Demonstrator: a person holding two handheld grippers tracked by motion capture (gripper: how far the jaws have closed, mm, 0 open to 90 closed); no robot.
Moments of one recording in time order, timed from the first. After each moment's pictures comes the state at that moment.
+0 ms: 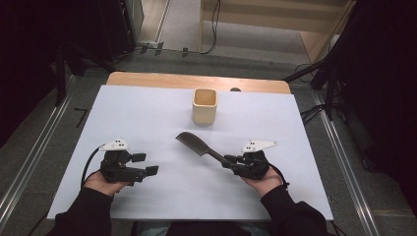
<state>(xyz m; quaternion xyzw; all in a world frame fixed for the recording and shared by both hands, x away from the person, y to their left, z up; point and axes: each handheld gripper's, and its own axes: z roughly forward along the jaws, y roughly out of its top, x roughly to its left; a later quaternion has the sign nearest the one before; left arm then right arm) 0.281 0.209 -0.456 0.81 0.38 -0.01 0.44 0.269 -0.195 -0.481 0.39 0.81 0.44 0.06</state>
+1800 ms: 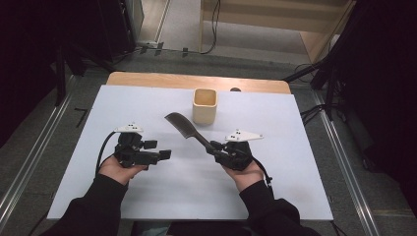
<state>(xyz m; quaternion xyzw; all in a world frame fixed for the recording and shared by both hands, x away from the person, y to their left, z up) 0.310 0.174 -0.434 0.80 0.41 -0.01 0.45 0.280 -0.141 -0.452 0.43 0.76 0.47 0.11</state>
